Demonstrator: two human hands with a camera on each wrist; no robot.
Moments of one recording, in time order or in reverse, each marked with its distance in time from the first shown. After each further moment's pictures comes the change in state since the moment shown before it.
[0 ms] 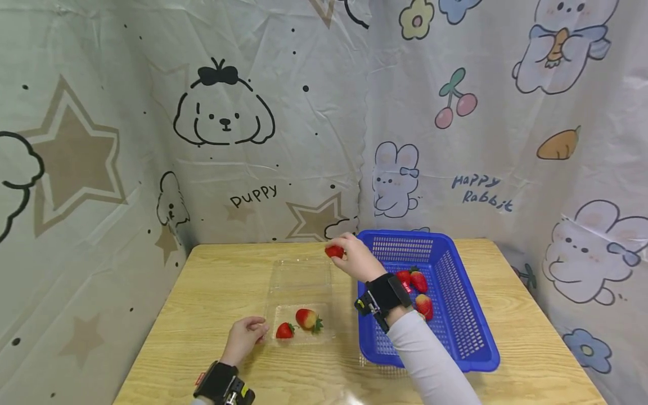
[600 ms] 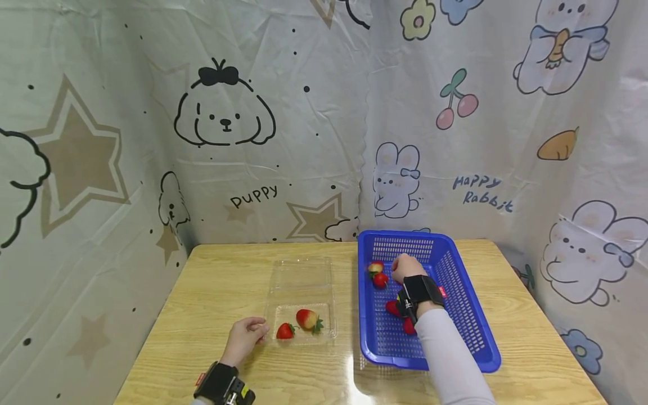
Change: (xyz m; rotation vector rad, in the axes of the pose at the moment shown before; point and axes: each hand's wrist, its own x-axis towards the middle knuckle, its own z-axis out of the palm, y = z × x) left_hand 0.001 0.001 -0.002 0.001 -0.007 -0.010; right_hand -0.046 0.095 -0.023 -0.154 -0.208 0.607
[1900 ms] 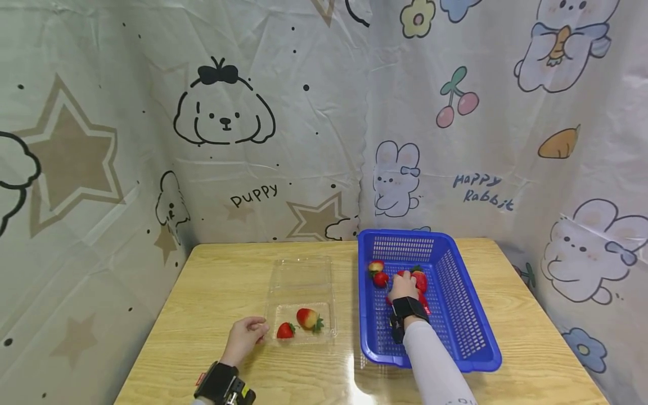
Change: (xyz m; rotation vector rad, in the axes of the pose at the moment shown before) left_hand -0.002 0.000 -0.001 -0.002 -0.004 0.006; right_hand 0.017 0.042 0.092 -0.073 0.229 0.089
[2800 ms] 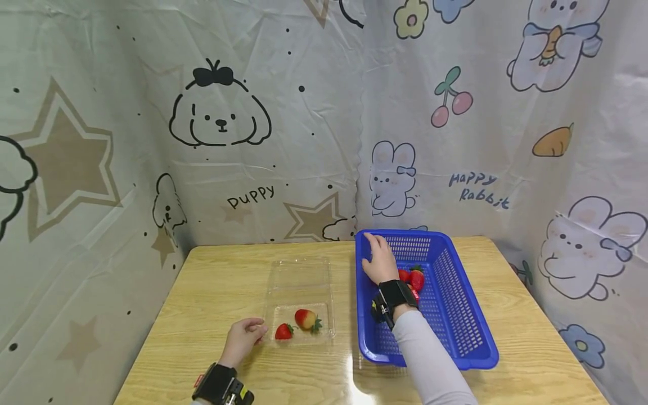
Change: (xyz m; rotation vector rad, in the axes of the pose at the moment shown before) left_hand 0.003 -0.002 0.003 0.021 0.008 -0.024; right_hand 0.011 -0.069 -0.052 0.320 0.198 -0.321
